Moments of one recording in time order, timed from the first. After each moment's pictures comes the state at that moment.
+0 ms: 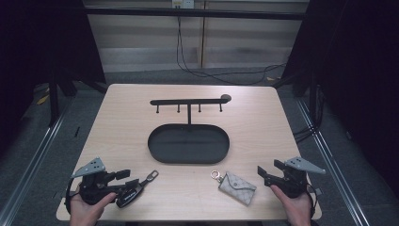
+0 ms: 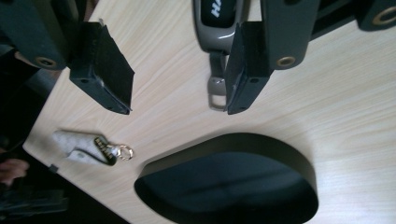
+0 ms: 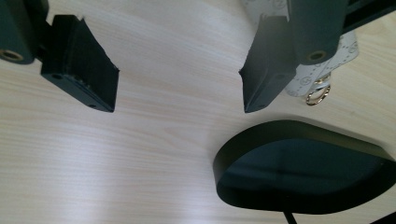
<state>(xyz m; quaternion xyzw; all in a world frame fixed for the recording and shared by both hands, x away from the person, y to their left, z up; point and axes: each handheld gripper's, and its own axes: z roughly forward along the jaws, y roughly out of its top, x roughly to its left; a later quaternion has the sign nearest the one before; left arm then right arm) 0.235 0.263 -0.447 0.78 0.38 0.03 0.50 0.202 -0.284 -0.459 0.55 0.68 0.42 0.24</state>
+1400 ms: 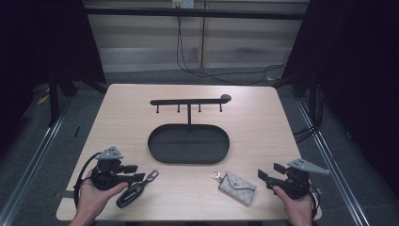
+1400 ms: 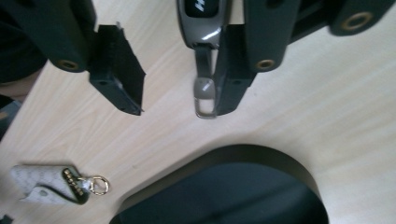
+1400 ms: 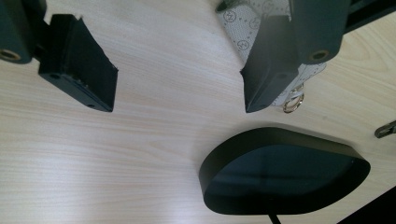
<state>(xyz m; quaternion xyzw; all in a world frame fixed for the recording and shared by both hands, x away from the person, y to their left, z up) 0.267 0.231 -0.424 0.85 0.36 0.03 0.38 0.197 -0.290 -0.459 0.55 0.68 0.43 0.19</state>
